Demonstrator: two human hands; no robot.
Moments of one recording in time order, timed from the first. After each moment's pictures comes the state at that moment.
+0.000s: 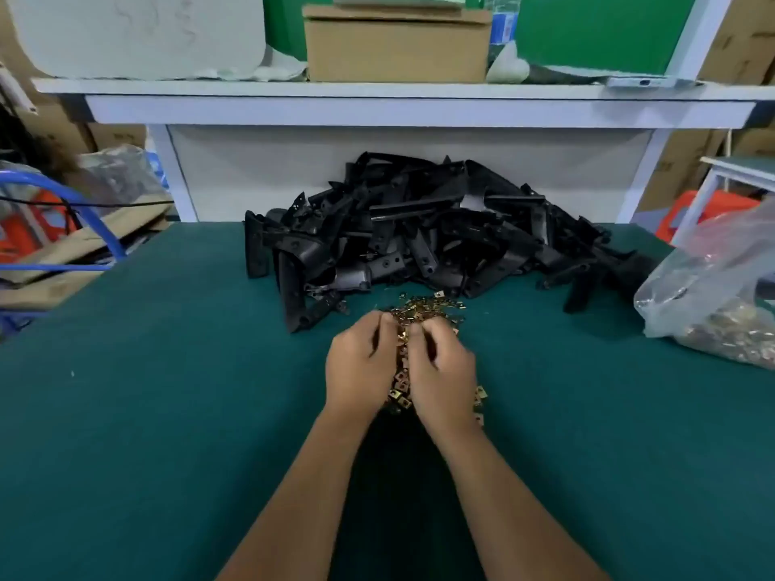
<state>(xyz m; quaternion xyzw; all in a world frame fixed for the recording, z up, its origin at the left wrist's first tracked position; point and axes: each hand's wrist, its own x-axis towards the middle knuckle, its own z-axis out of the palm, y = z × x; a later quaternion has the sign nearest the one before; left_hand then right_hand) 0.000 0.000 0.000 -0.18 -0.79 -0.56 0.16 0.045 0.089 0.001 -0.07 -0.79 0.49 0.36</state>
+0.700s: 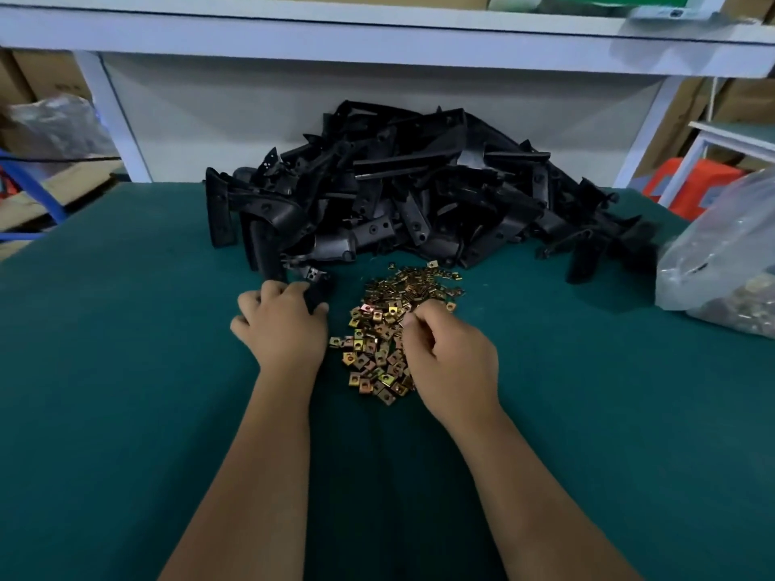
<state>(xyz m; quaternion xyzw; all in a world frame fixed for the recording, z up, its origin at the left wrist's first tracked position) -0.069 -0.035 -0.017 0.02 -0.96 -0.24 0.12 0.042 0.107 -0.014 -0.08 -0.90 0.28 0.32</state>
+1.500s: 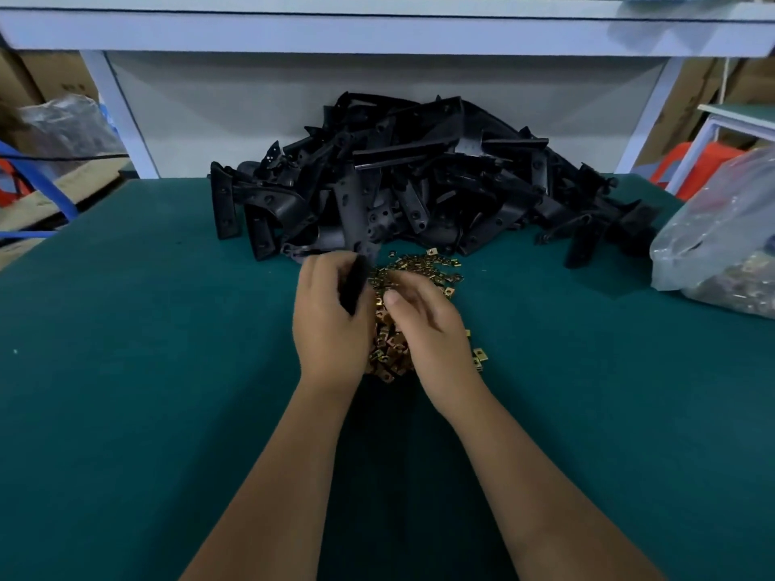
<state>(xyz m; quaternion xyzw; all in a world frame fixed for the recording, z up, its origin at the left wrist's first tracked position) -0.009 -0.009 -0.008 -0.19 -0.77 -0.54 0.30 0.045 0.092 -0.005 -0.01 -0.72 0.66 0.20</state>
